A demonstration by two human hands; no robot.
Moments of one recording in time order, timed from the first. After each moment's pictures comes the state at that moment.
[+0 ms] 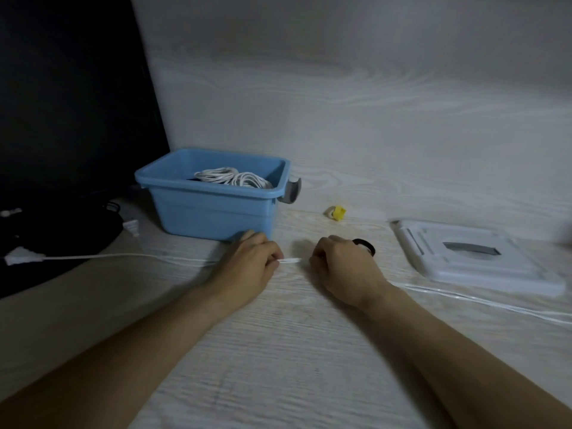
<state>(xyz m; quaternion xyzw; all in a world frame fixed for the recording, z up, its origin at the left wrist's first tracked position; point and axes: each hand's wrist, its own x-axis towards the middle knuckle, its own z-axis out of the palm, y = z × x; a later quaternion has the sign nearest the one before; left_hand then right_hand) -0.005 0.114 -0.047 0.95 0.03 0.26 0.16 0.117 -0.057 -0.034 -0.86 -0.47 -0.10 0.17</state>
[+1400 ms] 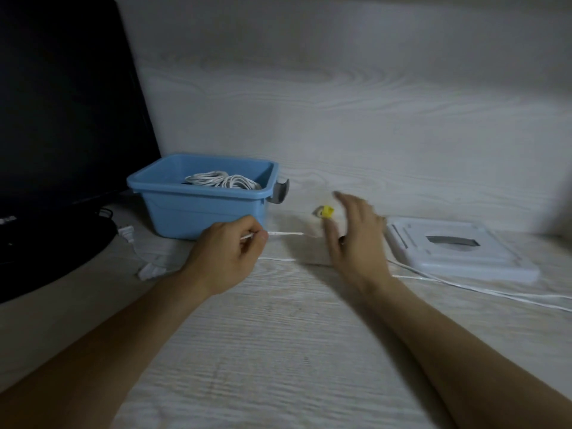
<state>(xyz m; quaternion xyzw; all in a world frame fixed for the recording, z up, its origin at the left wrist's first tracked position) -0.021 0.117 -0.018 0.89 0.01 0.39 0.24 0.127 -0.073 -0.027 -0.80 -0.39 -0.31 0.35</state>
